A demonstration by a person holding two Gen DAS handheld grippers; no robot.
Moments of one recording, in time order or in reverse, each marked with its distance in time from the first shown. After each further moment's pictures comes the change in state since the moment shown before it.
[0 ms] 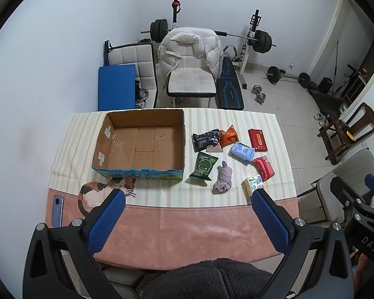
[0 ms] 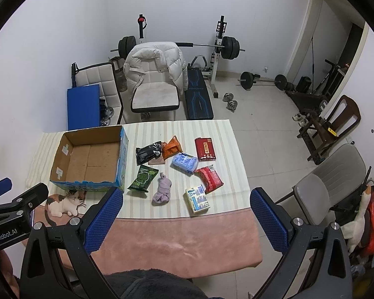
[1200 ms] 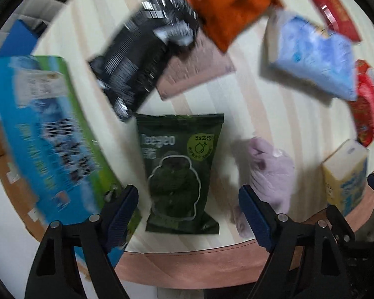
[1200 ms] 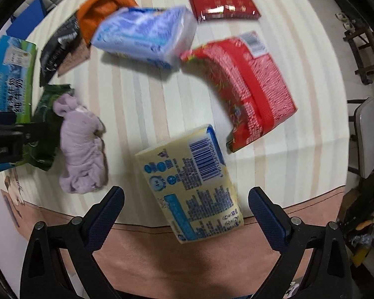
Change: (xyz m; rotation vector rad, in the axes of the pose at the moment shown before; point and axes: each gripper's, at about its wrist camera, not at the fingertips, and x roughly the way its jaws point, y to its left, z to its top) left arm 0.515 -0.120 0.020 0.420 0.840 0.148; right arm 0.506 -0.061 -0.097 0.085 0.744 0.146
